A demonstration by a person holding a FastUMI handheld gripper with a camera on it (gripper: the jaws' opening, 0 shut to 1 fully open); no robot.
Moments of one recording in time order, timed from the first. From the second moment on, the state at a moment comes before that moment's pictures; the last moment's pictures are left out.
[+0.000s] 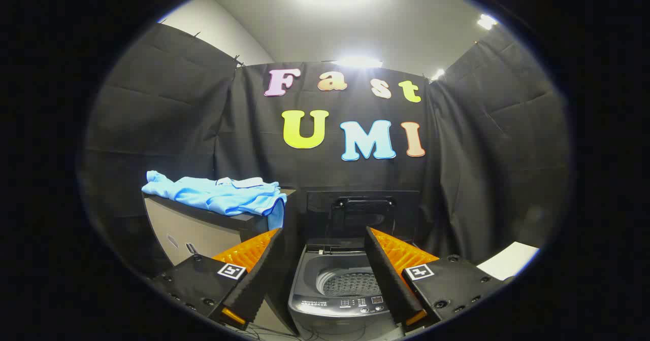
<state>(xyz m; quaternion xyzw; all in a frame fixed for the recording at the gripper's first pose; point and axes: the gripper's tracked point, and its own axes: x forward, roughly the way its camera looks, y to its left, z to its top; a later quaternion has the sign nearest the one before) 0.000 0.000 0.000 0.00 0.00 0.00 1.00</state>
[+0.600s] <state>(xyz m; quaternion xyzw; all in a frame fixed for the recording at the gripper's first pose) 0.006 -0.004 -0.007 0.00 0.01 -0.01 1.00</state>
